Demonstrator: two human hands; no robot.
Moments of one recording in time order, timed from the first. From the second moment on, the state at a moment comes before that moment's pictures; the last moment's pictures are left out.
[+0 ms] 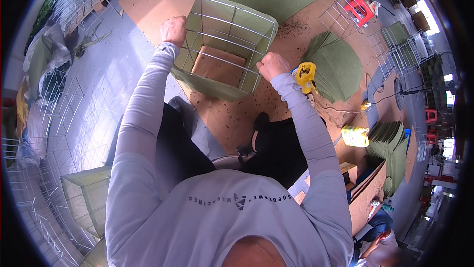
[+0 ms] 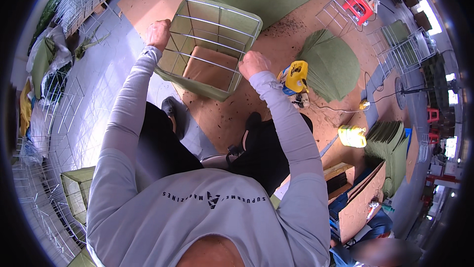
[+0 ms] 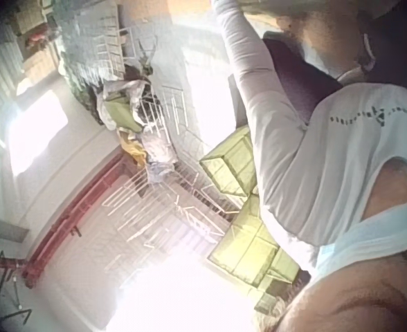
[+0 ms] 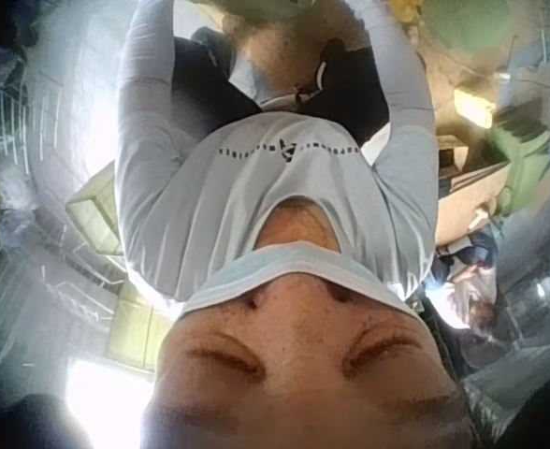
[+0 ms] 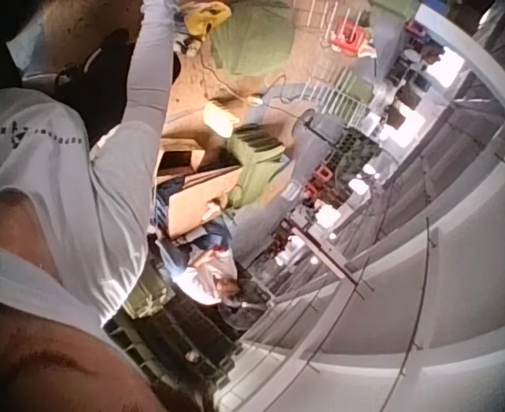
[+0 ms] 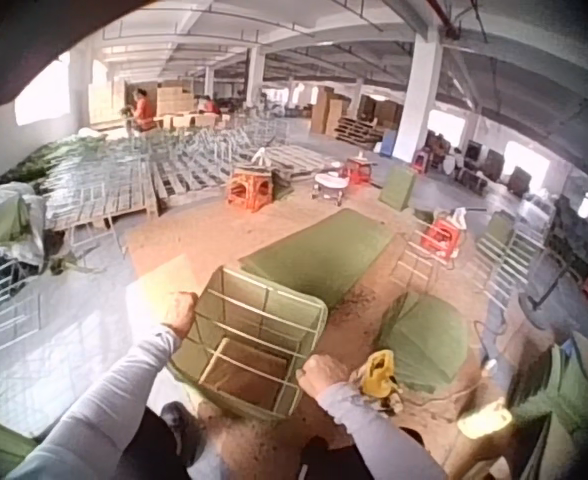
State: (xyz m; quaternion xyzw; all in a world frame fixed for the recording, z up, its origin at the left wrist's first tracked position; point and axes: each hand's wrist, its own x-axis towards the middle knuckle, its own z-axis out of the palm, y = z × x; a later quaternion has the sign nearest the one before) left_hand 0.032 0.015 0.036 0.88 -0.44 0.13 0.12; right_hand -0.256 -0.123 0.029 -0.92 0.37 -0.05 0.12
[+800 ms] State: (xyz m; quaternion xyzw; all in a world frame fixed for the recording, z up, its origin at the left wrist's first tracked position) left_hand -0.131 0.036 0.026 0.61 -0.76 -0.06 0.20; right_hand -0.233 -0.125 0.039 -0.87 0.46 0.00 0.18
